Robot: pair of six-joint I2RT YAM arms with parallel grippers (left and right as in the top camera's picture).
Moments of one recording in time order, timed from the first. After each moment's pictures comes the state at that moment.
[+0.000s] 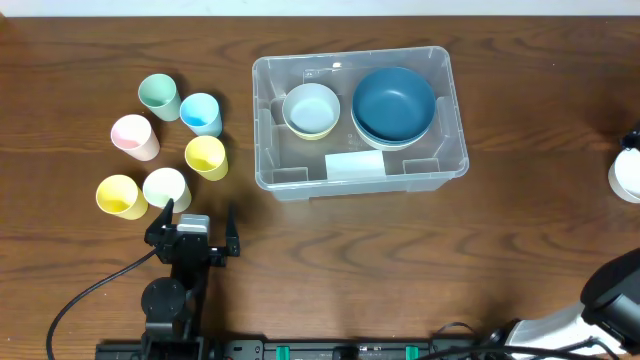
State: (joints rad) left arm -0.05 0.01 0.02 -0.12 0.00 0.11; right arm -0.69 1.81 1.64 -1.01 -0.04 0.12
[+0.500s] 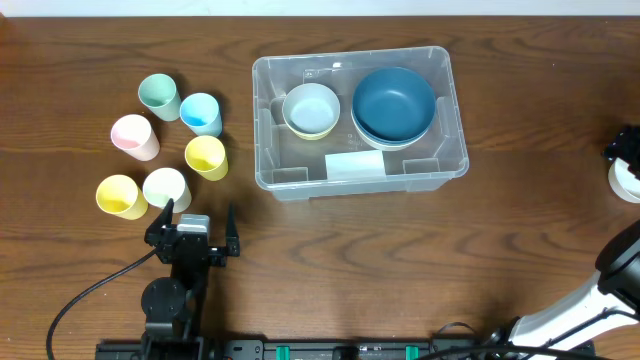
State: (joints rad) left arm -0.05 0.01 0.02 -0.12 0.00 0.11; right arm -0.70 2.01 1.63 -0.92 -0.10 -0.02
